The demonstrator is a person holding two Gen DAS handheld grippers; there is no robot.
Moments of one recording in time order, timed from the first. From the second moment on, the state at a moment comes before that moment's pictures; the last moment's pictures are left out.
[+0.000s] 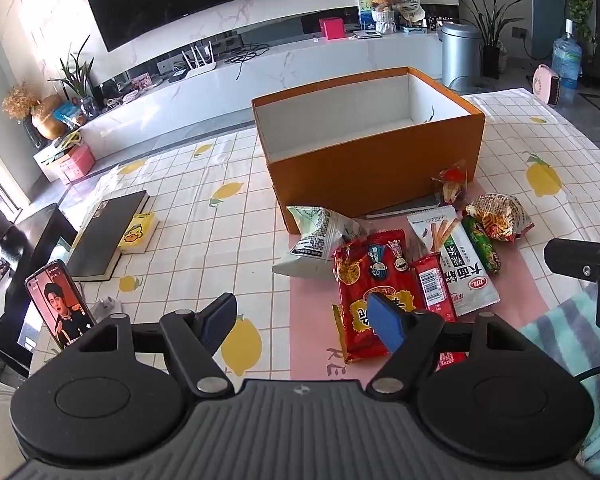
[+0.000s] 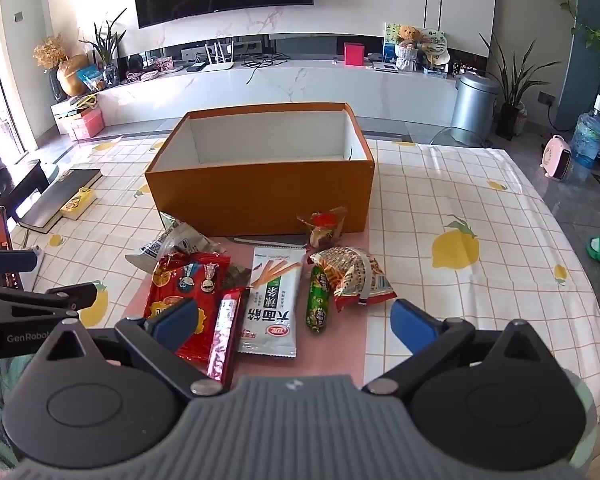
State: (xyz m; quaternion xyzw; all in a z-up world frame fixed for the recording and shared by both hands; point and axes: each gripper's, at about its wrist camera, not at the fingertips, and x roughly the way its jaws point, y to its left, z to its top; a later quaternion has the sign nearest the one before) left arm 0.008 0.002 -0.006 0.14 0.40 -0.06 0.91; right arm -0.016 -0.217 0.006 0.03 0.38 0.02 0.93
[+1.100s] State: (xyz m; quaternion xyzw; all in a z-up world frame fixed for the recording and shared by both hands) left arm 0.002 -0.001 -0.015 0.14 0.40 -0.09 0.90; right arm -0.017 -0.206 -0.004 0.01 0.39 0.01 0.92
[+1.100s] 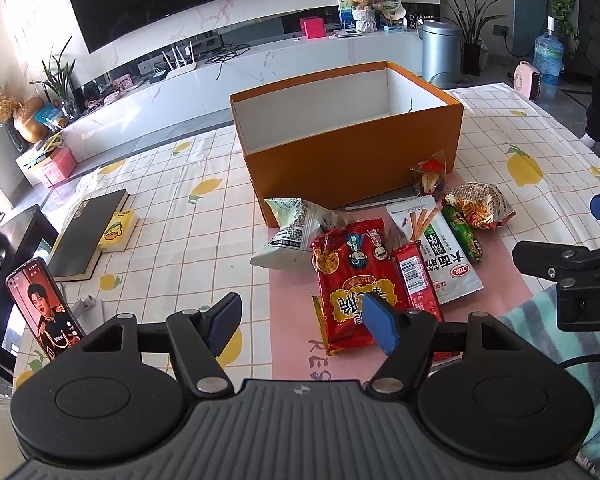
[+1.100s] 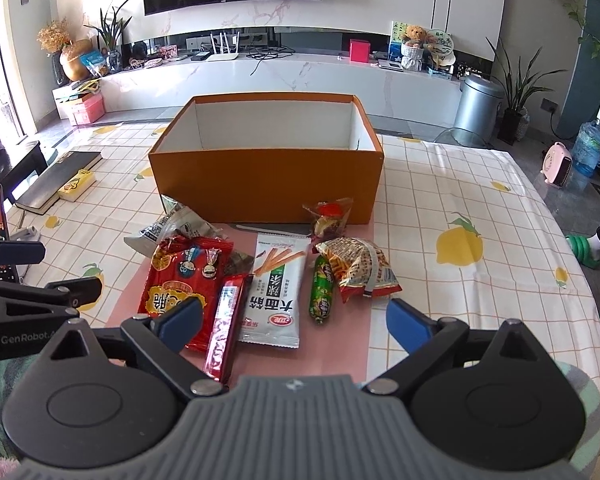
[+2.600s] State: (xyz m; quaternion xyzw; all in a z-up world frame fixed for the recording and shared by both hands) left arm 0.000 -0.004 -0.012 0.14 0.40 -0.09 0.90; right arm -0.019 -0.203 -0.004 0.00 0.38 0.01 0.92
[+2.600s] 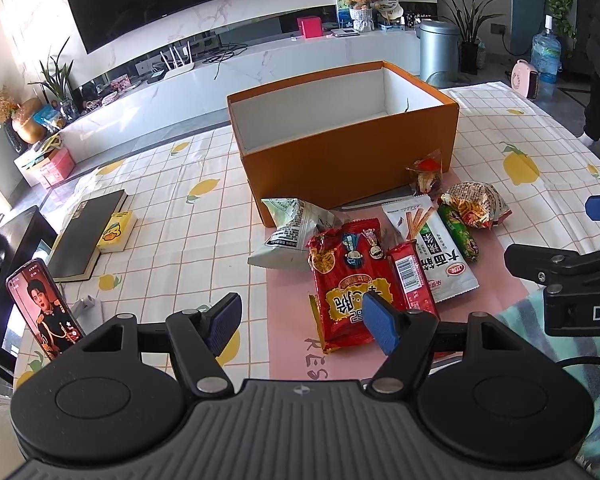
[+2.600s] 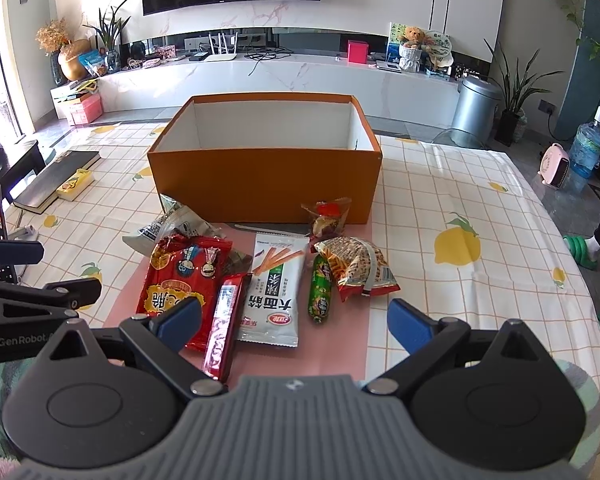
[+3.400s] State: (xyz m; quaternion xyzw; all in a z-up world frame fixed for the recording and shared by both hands) left arm 0.059 -0.006 -0.056 0.07 0.48 -0.16 0.86; right arm 0.033 -0.219 -0.064 0.06 0.44 0.08 0.89
